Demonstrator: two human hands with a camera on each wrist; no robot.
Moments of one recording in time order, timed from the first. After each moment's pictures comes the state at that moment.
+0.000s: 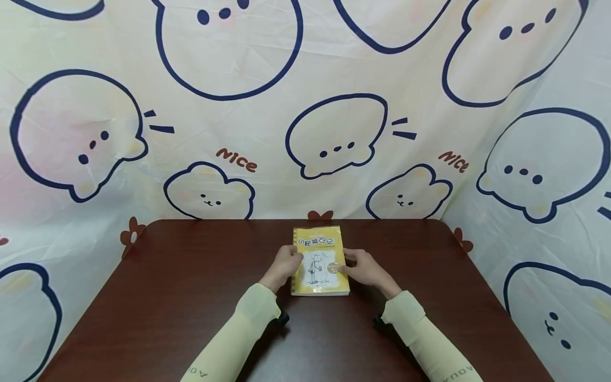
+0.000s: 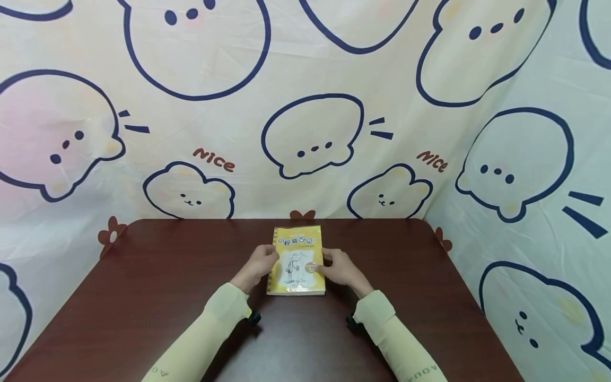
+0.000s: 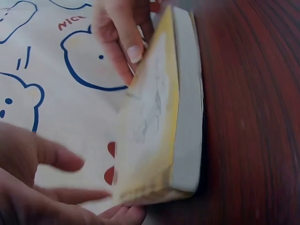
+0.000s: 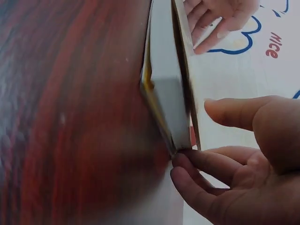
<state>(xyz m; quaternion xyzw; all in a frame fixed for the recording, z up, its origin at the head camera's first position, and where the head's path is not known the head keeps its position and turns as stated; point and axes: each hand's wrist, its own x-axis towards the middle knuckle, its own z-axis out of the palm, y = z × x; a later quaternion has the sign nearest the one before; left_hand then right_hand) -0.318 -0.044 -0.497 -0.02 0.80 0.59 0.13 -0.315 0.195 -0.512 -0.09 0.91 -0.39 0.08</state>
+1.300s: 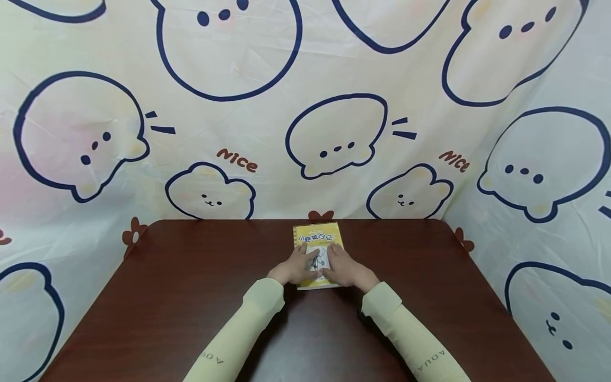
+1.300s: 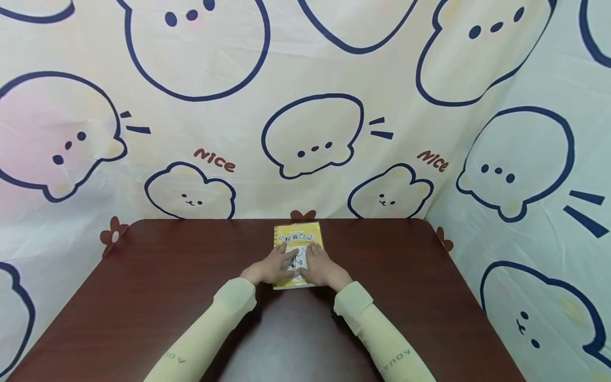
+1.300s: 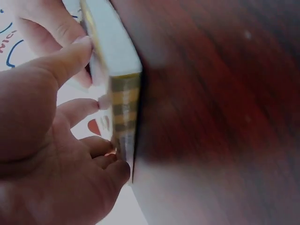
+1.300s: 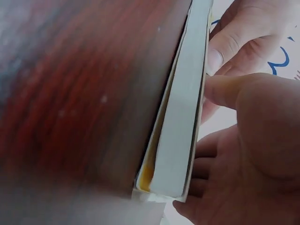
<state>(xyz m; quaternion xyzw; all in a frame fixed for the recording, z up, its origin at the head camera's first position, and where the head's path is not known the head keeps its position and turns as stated) -0.333 -0.038 -0.506 0.23 0.93 0.24 0.17 -0.327 0.152 -0.509 -0.21 0.96 -0.13 0.13</state>
